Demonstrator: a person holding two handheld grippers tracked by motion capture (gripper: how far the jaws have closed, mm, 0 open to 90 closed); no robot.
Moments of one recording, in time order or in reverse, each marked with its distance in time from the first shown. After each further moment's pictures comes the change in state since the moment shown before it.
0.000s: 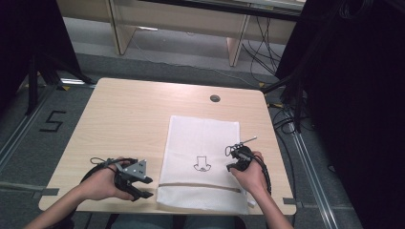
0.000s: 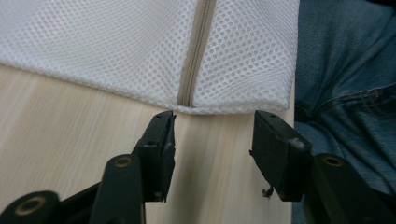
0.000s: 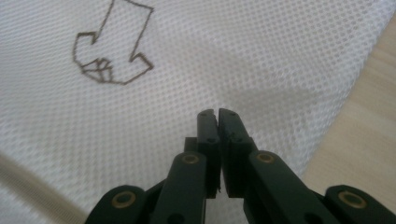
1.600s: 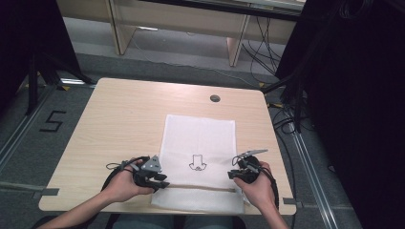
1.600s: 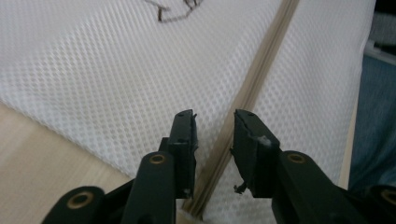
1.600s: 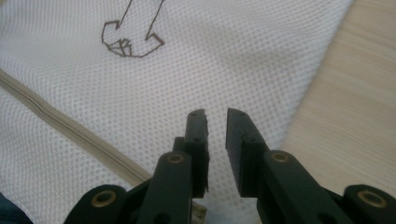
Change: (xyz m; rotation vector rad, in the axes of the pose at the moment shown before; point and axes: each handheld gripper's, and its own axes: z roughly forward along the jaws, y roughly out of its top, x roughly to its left) left arm -0.003 0.024 0.041 -0.132 0.162 -0.160; right arm 0.002 -0.036 -0.018 -0.154 0.042 -0.005
